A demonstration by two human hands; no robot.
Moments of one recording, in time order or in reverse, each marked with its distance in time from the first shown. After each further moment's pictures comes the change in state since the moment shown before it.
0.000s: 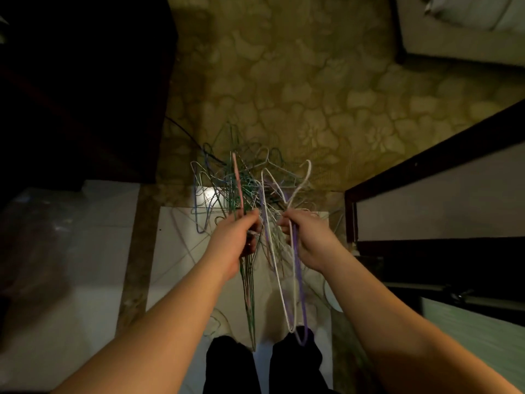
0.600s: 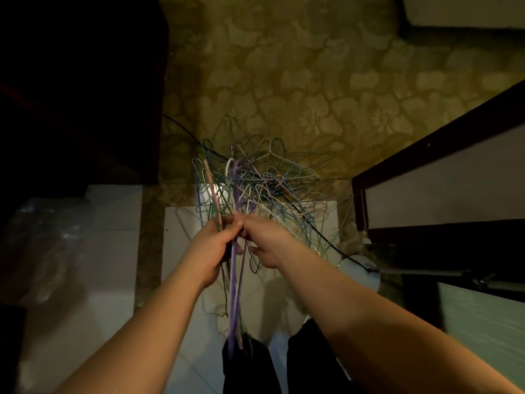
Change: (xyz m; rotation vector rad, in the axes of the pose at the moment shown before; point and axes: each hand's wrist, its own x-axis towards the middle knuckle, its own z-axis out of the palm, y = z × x) left_hand 0.011 -0.004 -0.045 0.118 0.012 0.025; right_hand 0.024 0.036 0.078 -0.186 -0.188 0.154
